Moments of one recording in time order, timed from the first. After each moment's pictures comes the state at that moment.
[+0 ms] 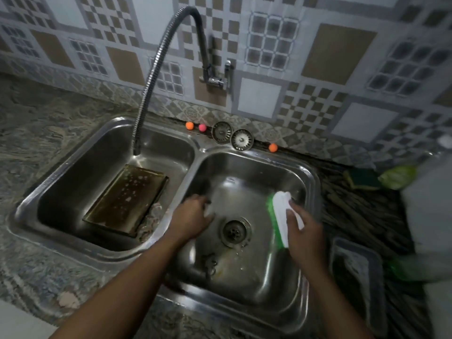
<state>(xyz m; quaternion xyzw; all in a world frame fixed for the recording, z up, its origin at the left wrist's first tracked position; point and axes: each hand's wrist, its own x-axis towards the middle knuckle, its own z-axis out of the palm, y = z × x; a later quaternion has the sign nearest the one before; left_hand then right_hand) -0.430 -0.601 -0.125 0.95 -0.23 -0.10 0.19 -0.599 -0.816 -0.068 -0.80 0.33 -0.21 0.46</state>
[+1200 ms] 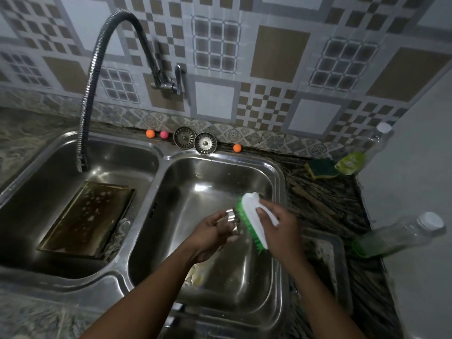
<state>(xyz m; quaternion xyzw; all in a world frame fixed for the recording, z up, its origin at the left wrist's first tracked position) -0.498 -0.695 -0.117 0.50 -0.02 -0.50 0.71 -0.610 -0.834 -0.061 -0.80 0.31 -0.20 0.47</state>
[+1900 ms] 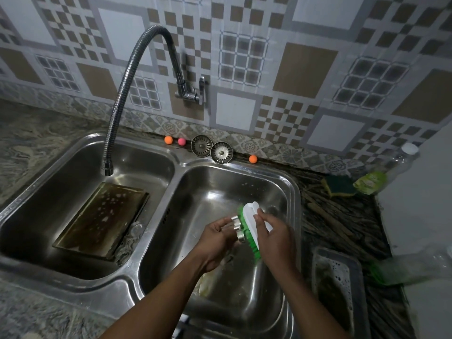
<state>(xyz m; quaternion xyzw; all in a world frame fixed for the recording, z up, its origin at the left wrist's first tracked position) -0.492 -0.690 -0.098 0.49 0.02 -0.43 0.76 -0.570 -0.815 -0.087 -0.84 0.33 -0.22 0.37</state>
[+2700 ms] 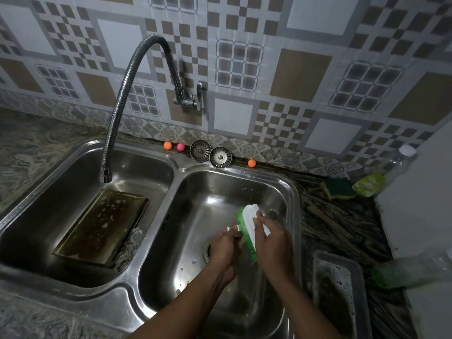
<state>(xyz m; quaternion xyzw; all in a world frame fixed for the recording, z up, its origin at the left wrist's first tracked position) -0.515 -0.717 -0.099 0.48 0.21 -0.37 0.76 -0.570 -0.807 -0.085 -0.83 0.33 -0.24 0.37</state>
